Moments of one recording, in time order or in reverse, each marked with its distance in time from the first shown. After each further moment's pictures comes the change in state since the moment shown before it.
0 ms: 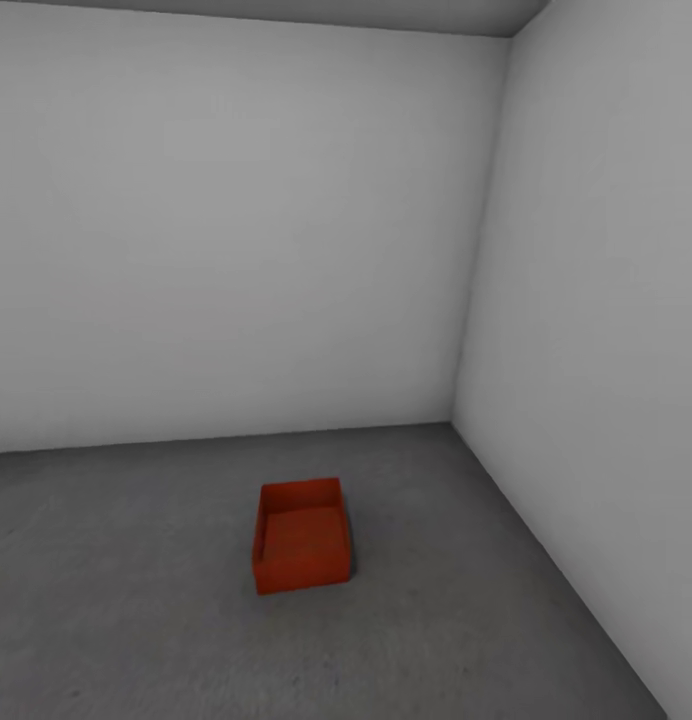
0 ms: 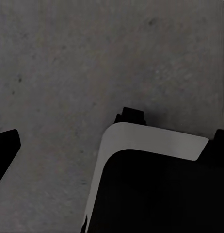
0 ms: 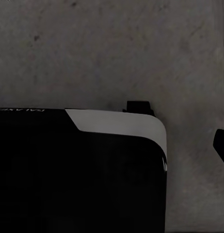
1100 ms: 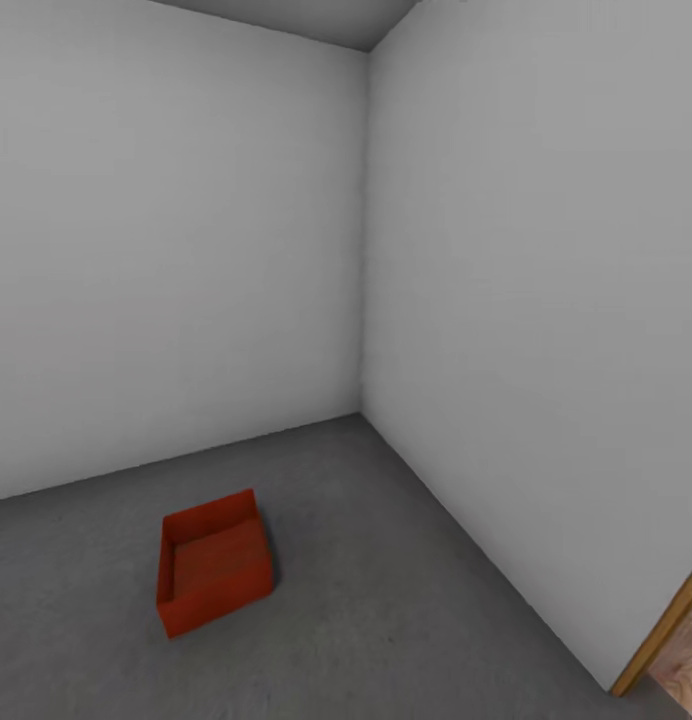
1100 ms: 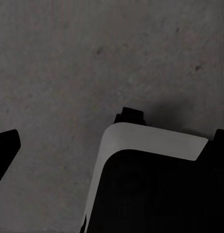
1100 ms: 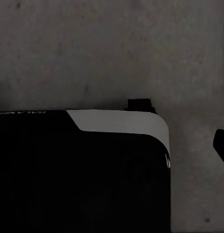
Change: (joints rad) left arm 0.000 -0.001 0.000 0.000 0.001 -0.001 0.000; right arm 0.003 0.001 -0.001 0.001 -0.043 0.001 -0.002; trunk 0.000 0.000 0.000
